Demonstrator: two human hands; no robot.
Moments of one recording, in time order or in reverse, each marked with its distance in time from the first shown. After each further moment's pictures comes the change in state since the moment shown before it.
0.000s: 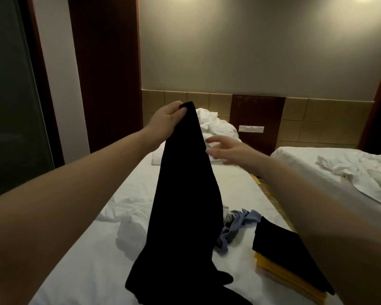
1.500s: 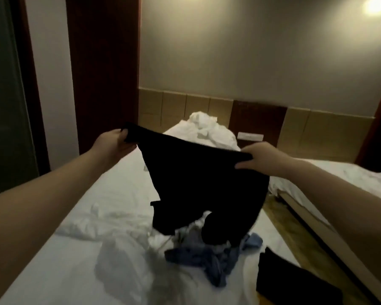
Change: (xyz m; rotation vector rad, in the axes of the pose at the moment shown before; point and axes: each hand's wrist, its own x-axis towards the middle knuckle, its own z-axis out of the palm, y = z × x) left_hand 0.072 -0.123 -0.082 -0.507 0.404 -0.370; right_hand 0.093 0.023 -0.086 -0.895 0.155 0.021
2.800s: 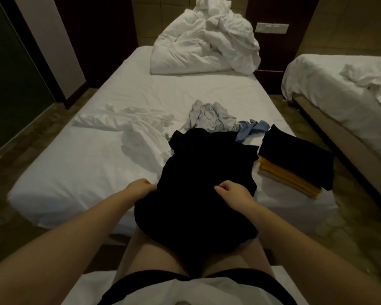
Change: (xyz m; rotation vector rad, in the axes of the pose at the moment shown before) left_hand -0.247 -0.269 -0.112 0.978 -0.311 -0.780; right_hand -0.253 -0.048 0.343 0.883 -0.485 0.377
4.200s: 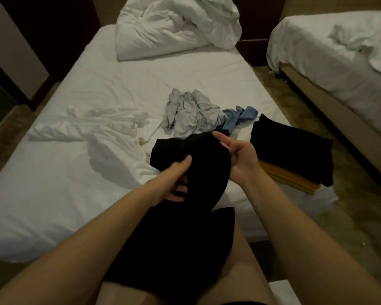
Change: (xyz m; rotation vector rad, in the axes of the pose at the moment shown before) left_hand 0.030 0.138 0.059 -0.423 -0.436 0.063; right_hand 0.052 -0.066 -0.088 1.451 0.126 -0.026
